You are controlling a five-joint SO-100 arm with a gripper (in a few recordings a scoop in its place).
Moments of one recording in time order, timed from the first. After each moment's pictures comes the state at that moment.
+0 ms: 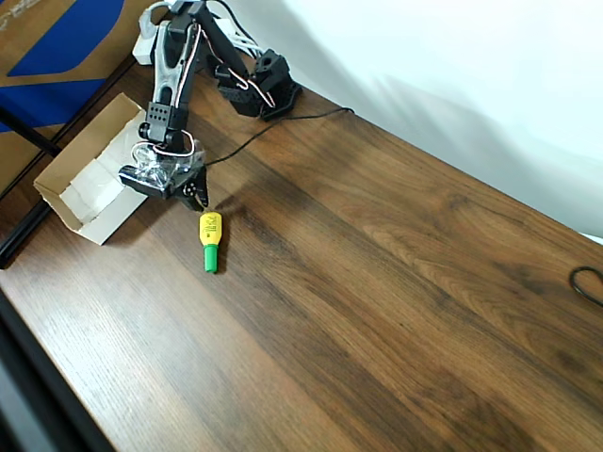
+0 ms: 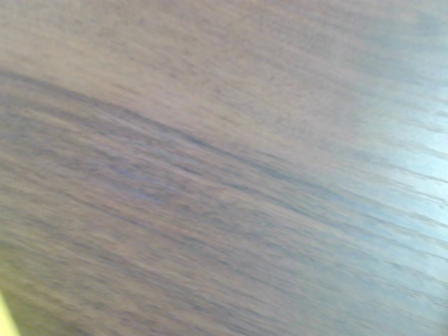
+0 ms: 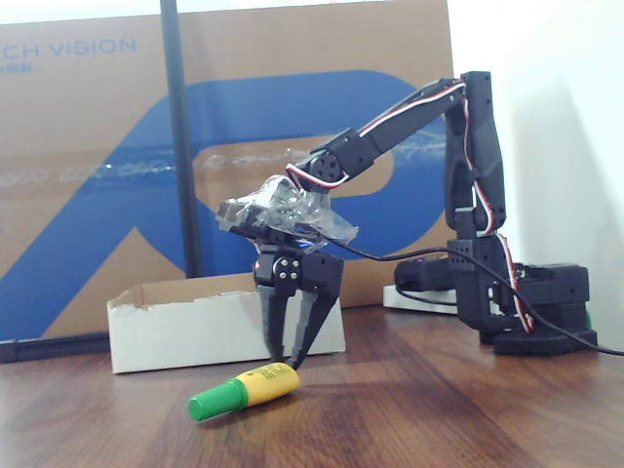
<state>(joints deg) -9.3 93.3 118.8 36.0 -10.0</state>
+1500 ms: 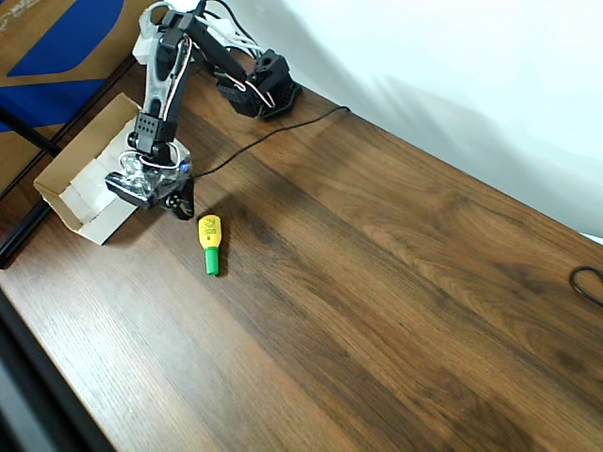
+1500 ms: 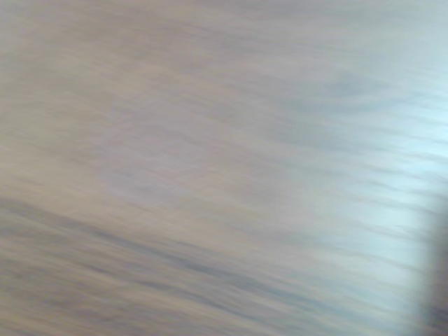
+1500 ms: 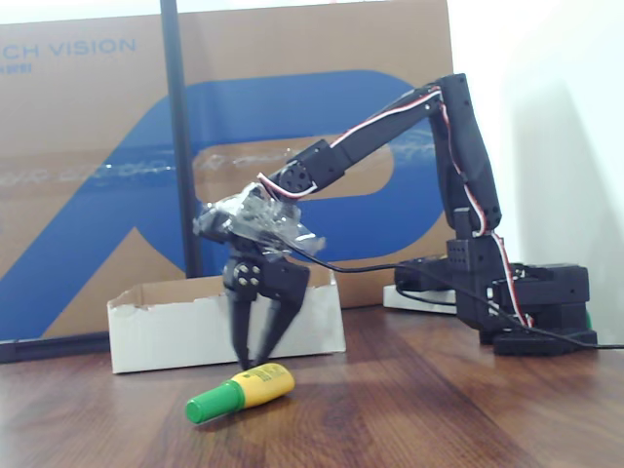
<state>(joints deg) -4.8 83.7 109.3 33.0 -8.5</state>
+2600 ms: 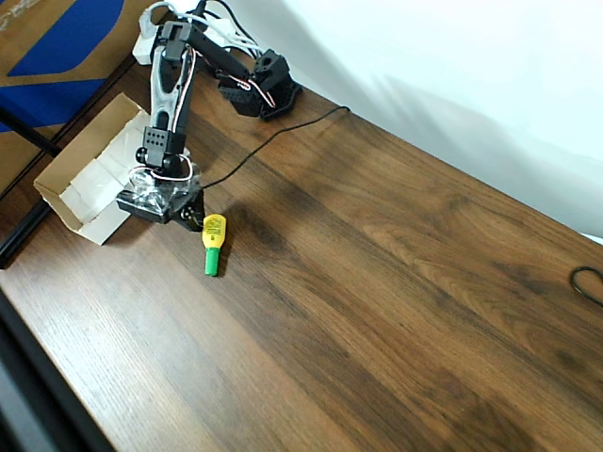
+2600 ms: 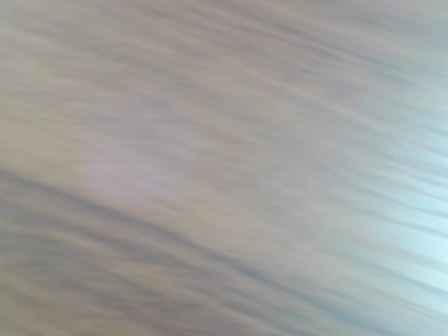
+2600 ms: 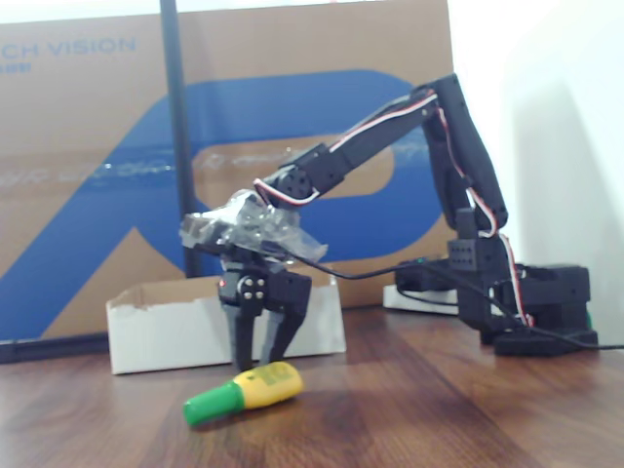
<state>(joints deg) -11.9 76.7 102.0 35.5 -9.2</state>
